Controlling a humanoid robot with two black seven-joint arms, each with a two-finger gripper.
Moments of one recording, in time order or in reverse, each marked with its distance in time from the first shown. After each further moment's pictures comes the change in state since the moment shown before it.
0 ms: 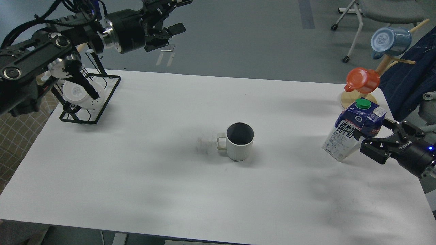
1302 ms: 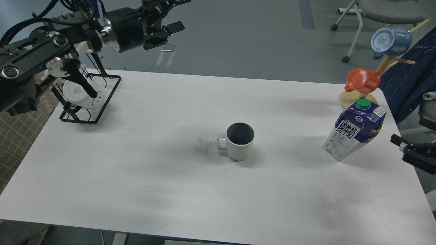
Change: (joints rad) left arm -0.003 0.007 0.000 0.000 0.000 0.000 0.000; right arm -0.108 -0.382 0.003 0.277 0.075 -0.001 0.000
